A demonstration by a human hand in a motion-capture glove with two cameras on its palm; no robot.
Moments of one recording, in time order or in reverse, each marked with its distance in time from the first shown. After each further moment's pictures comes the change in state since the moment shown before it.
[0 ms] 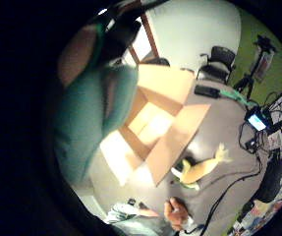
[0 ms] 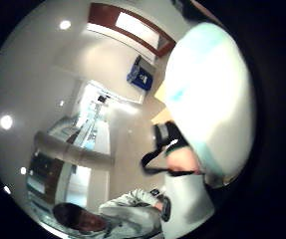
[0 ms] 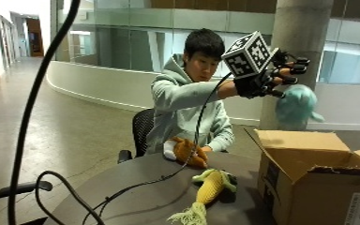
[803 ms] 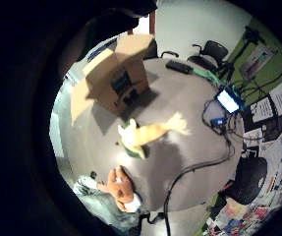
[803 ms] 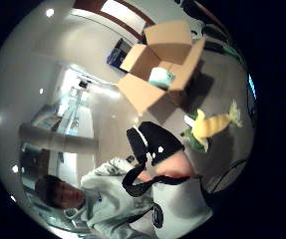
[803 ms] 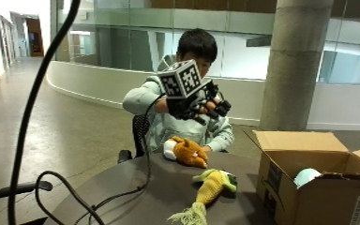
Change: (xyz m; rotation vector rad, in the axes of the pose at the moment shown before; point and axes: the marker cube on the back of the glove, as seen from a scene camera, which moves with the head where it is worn) arm 0.155 0.136 -0.062 -0.198 0.228 -0.082
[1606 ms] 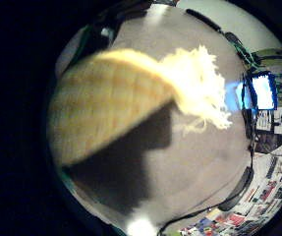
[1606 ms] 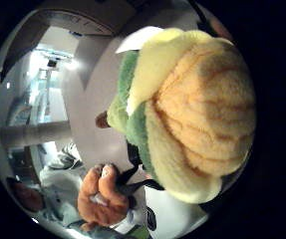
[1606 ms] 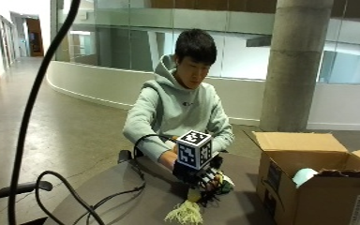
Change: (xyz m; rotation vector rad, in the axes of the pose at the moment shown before) arm 0.073 0.019 0.217 -0.194 0.241 -0.088
